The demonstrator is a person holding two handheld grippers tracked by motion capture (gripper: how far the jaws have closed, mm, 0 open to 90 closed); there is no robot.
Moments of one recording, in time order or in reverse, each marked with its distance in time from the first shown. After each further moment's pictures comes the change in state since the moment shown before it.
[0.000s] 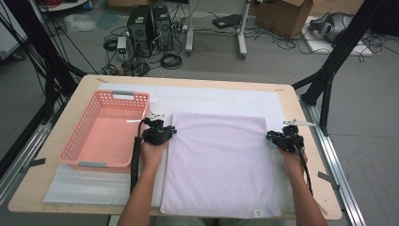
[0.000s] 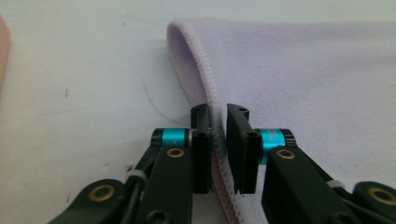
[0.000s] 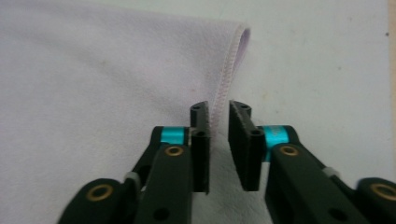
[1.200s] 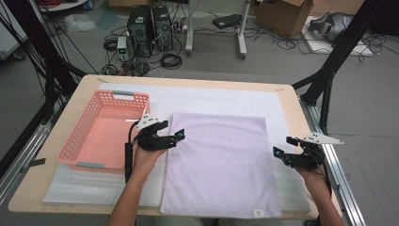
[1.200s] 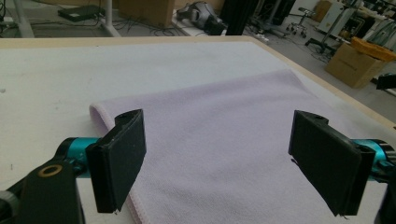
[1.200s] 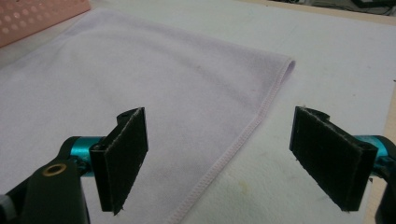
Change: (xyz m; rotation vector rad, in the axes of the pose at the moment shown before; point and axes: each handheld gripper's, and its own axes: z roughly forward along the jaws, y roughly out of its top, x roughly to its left) left arm -0.025 0.011 -0.055 -0.162 -0.196 0.071; right arm 0.006 -0.025 -0.076 -0.151 0.201 -0.145
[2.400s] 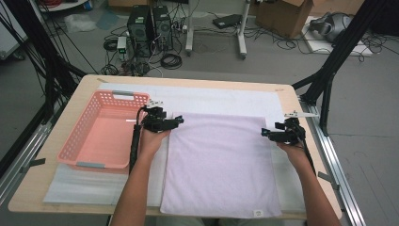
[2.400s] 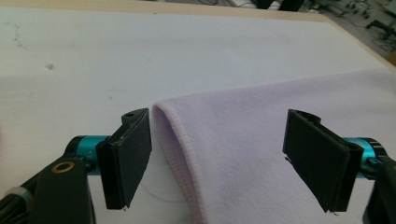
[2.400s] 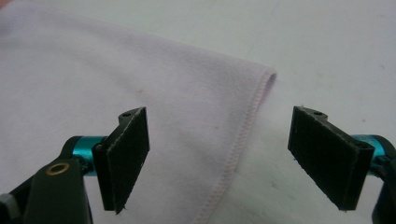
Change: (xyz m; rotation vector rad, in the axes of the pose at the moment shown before) left arm 0.054 0.009 0.065 0.121 0.210 -0.105; right arm -0.037 0.036 0.082 0.160 -0.074 0.113
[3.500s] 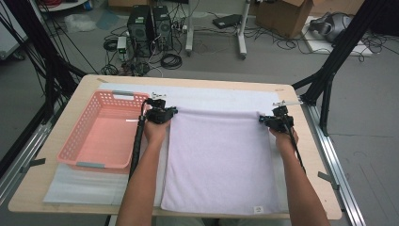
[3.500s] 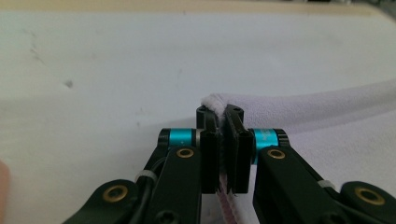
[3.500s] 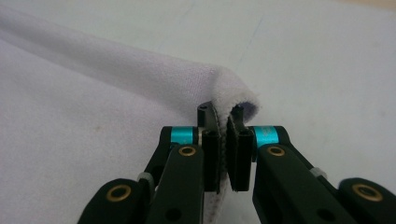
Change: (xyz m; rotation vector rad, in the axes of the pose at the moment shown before) left arm 0.006 0.024 0.023 -0.019 0.041 0.010; right arm -0.003 0.033 0.040 0.006 -0.092 -0.043
